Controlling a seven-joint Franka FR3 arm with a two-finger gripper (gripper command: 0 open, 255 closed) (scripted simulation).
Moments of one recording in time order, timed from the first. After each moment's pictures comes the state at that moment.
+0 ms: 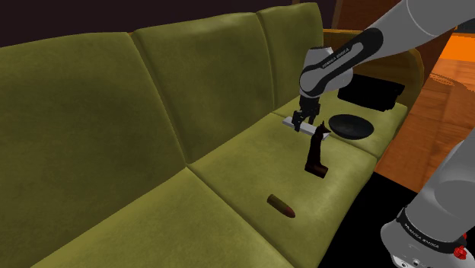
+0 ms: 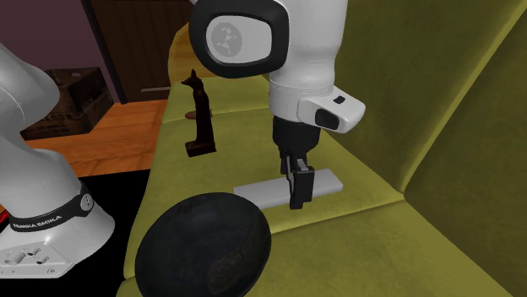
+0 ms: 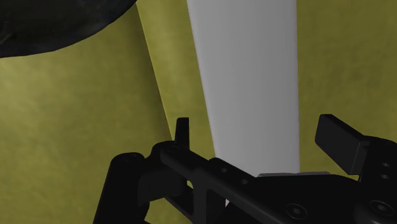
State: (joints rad) arm -0.04 -0.01 -0.19 -2.37 0.03 2.37 -0.15
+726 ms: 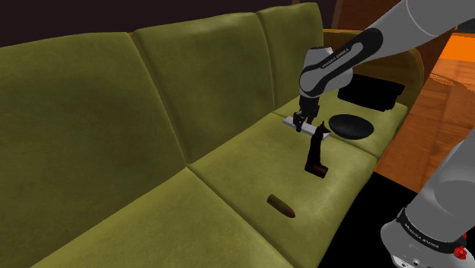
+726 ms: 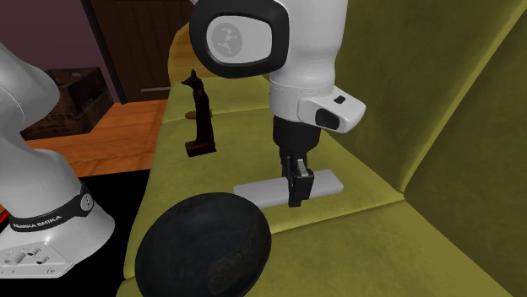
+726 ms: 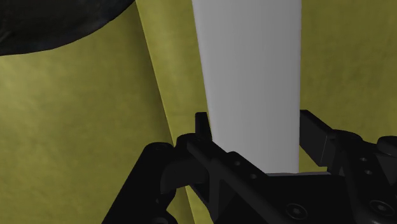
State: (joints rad) arm -0.04 -0.01 -0.19 -2.37 0.03 2.37 -0.15
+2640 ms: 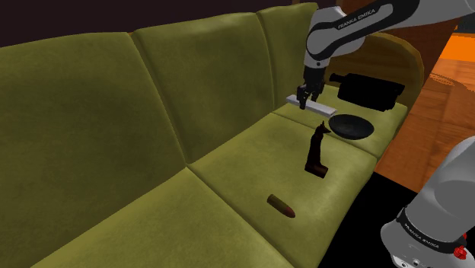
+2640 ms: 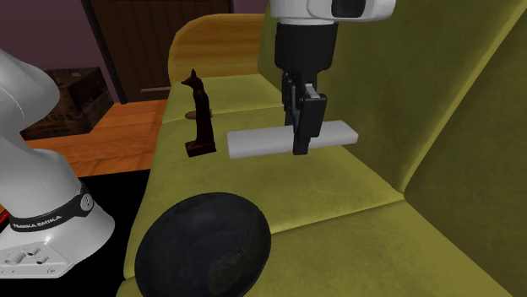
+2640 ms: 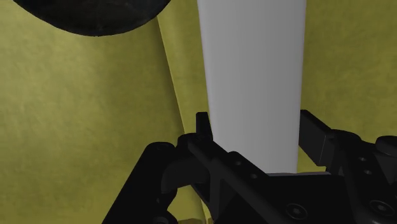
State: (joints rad) arm -0.04 -0.17 -0.18 -2.23 -0.01 2.06 -0.11
